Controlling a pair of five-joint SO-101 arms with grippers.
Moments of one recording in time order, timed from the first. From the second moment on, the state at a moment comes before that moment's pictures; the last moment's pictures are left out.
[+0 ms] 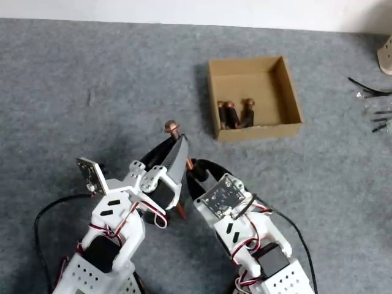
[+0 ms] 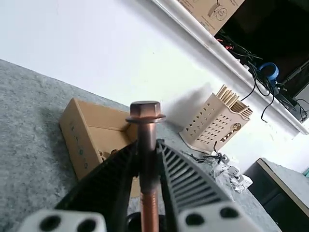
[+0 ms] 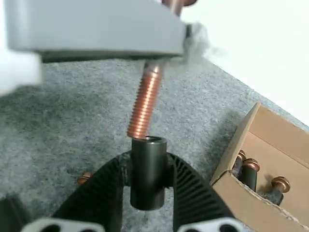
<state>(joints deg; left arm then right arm) 25.5 -103.1 96.0 12.4 40.7 -35.8 -103.4 96.0 29.8 20.8</state>
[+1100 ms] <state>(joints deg) 26.8 -103.9 96.0 21.4 40.8 -38.3 -103.3 96.0 29.6 21.0</state>
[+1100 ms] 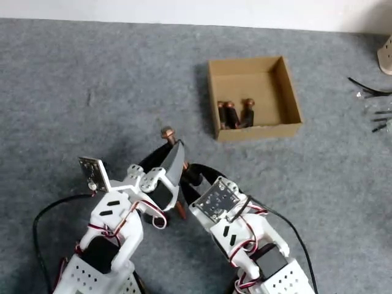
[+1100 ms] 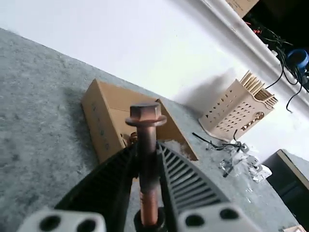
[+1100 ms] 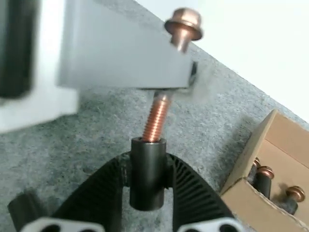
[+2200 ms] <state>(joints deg) 28.7 -103.7 96.0 25.3 36.2 -34.4 -103.4 96.0 29.5 20.9</state>
